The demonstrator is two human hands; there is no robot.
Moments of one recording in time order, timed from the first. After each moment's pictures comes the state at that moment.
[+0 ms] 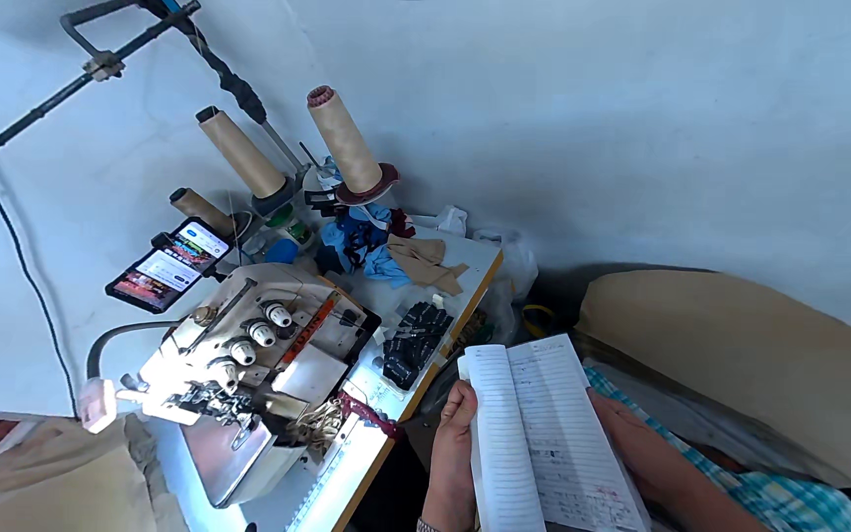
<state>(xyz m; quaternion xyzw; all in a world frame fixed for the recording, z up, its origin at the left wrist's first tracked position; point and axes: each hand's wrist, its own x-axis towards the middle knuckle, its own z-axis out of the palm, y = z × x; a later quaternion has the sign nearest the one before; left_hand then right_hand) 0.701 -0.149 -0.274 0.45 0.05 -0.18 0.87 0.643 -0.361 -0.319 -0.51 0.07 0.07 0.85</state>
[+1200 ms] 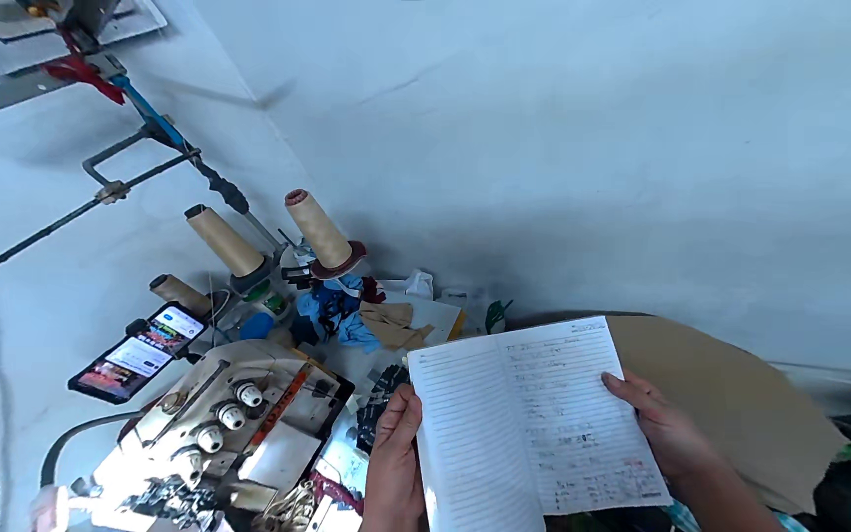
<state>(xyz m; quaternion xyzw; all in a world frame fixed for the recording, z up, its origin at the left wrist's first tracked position) 0.738 -0.169 -0.173 0.50 -0.11 -0.11 0.85 0.663 -0.440 -0.283 -0.44 0.10 -0.13 0.88</state>
